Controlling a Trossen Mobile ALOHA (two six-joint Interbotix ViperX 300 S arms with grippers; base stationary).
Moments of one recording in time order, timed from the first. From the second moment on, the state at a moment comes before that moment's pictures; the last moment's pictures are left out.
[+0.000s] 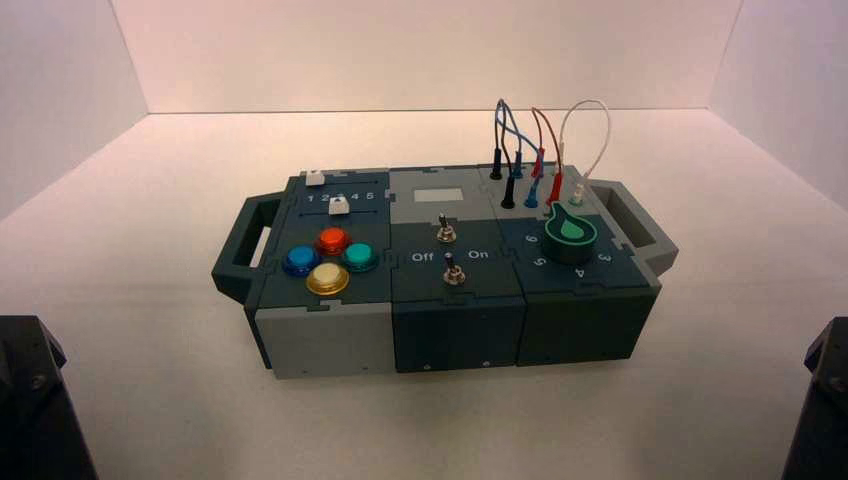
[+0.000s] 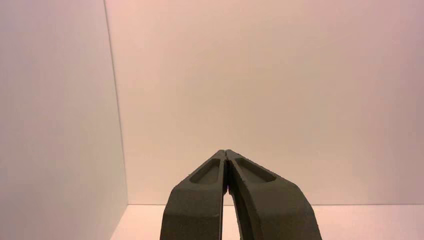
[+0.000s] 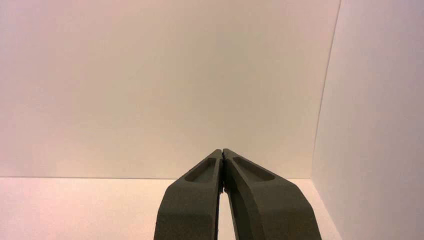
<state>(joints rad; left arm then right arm) 0.00 -0.99 1.19 -0.01 -0.27 0.00 0.03 -0.99 1.20 0.01 -0.22 0.00</state>
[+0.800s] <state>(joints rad) -0.11 -0.91 1.12 -0.02 0.02 0.01 0.18 -0.99 1.18 0.04 -0.02 0.01</state>
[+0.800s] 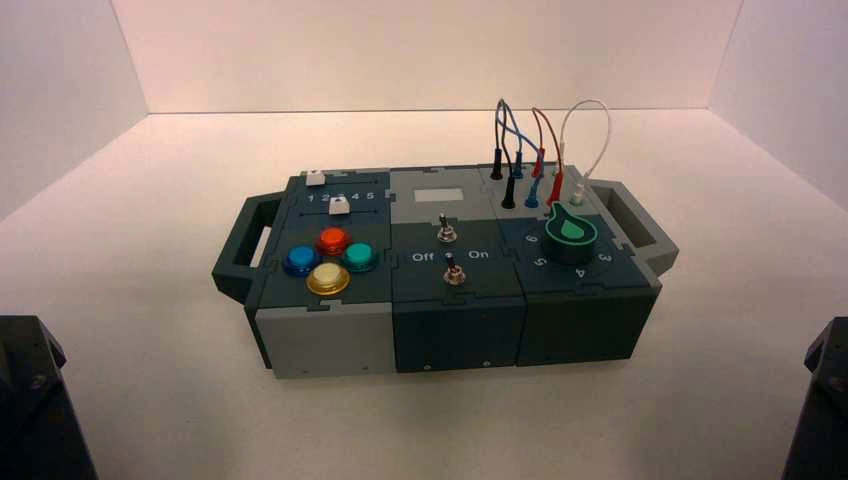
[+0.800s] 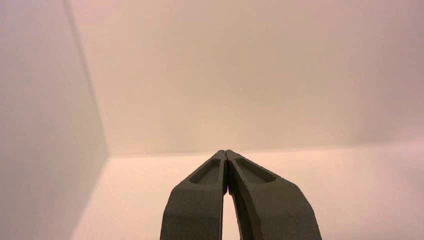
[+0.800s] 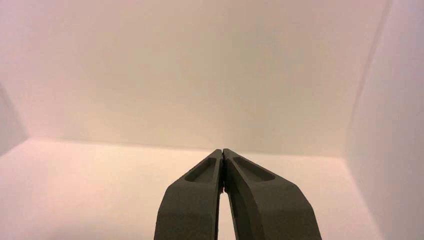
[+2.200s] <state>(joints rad) -0.70 -0.53 1.02 -0.09 0.67 -0.02 0.86 -0.27 0.90 0.31 0.30 0.01</state>
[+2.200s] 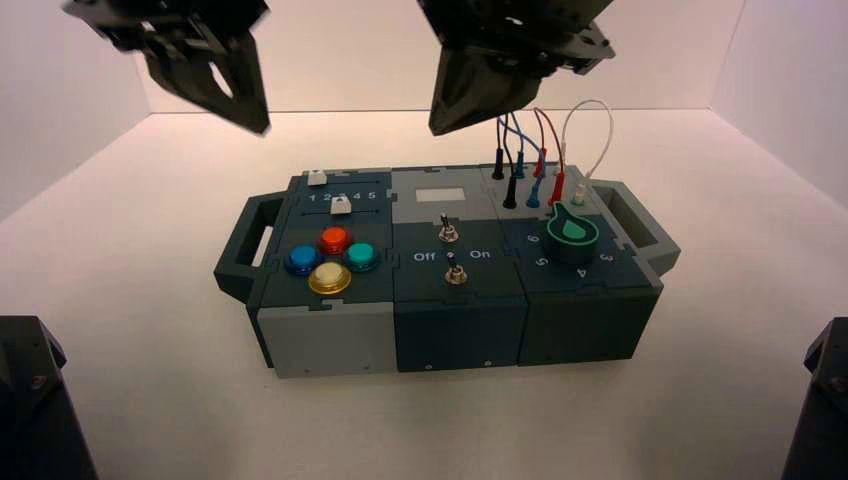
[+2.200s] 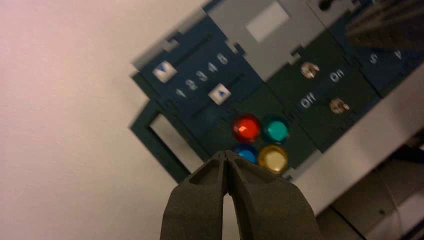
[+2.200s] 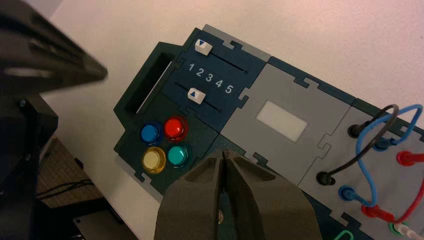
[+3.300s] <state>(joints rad) -0.77 -0.24 0.98 -0.10 0.64 -0.04 0.88 -0.19 0.88 0.31 0.30 0.01</state>
